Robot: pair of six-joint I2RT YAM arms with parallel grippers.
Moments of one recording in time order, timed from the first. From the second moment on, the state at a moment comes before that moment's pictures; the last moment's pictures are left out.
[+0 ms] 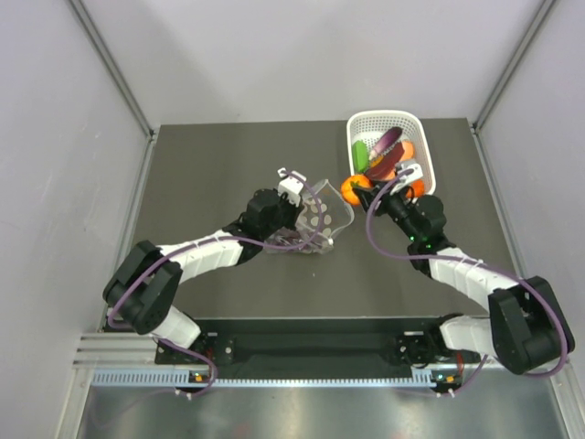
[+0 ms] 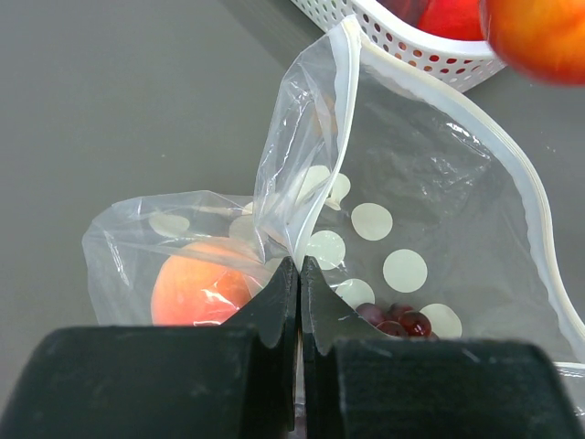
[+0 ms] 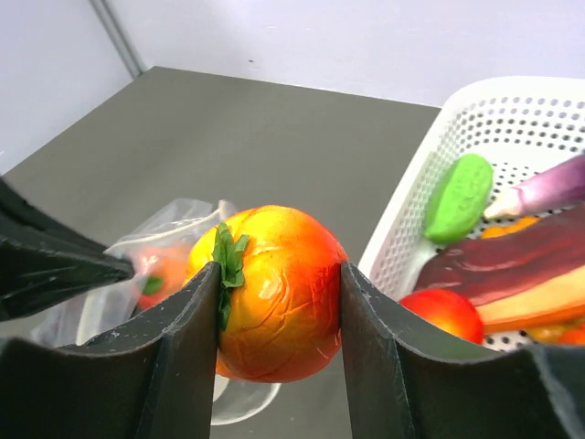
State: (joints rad) left arm -0.67 1.52 0.78 0.42 -0.02 -0.01; right arm 0.36 1.22 0.49 0.77 -0.21 0.17
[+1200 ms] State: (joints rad) left arm -0.65 1.52 0.78 0.42 -0.01 -0.02; right arm 0.21 1.86 1.29 0.53 0.04 0.20
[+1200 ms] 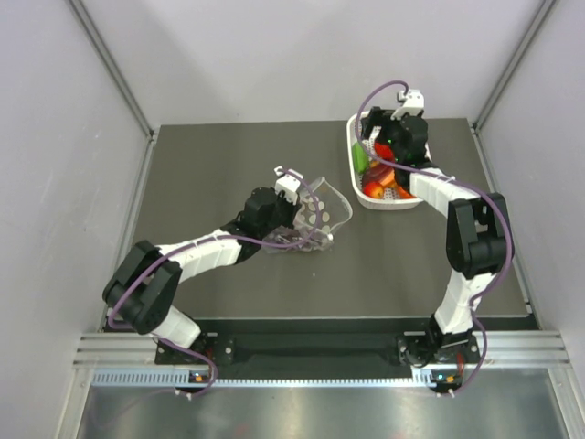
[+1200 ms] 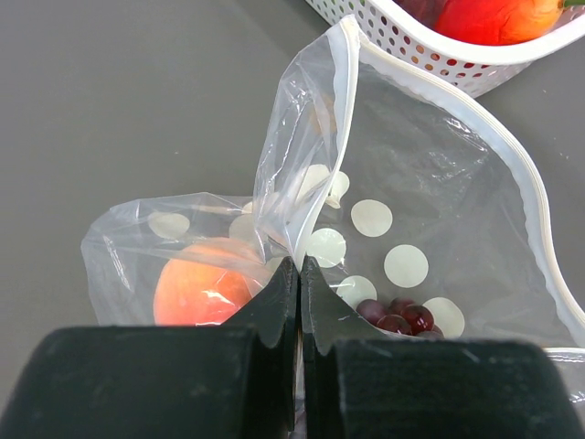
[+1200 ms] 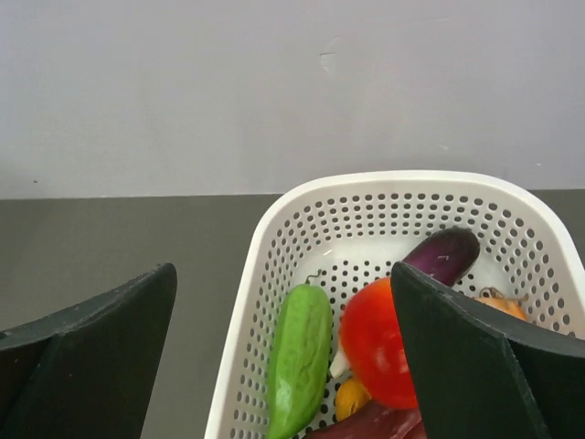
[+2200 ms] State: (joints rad) left arm -0.64 1.51 0.77 0.42 -0.01 -0.03; right arm 0.36 1.39 0.63 0.79 -0.18 0.07
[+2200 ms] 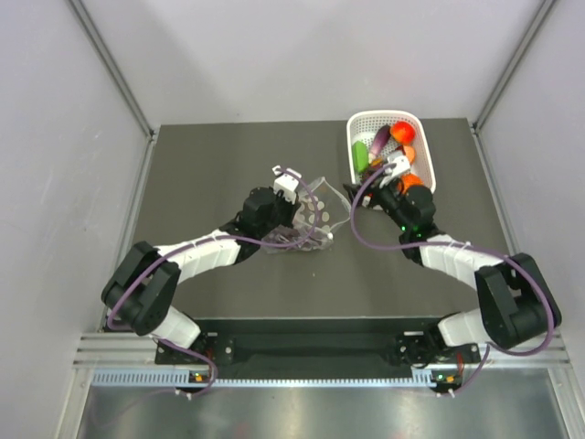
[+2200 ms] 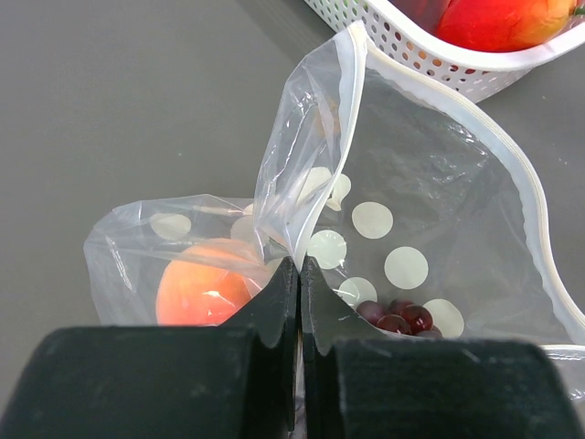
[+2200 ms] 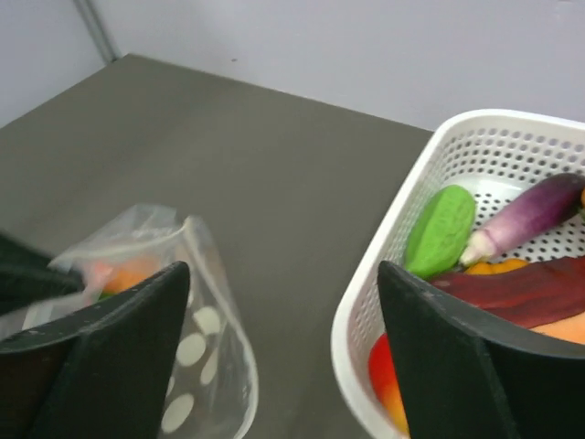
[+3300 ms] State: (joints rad) left arm -0.64 1.44 0.73 0.43 0.08 -0.03; right arm 0.45 1.49 0.66 0.73 -0.79 -0.05
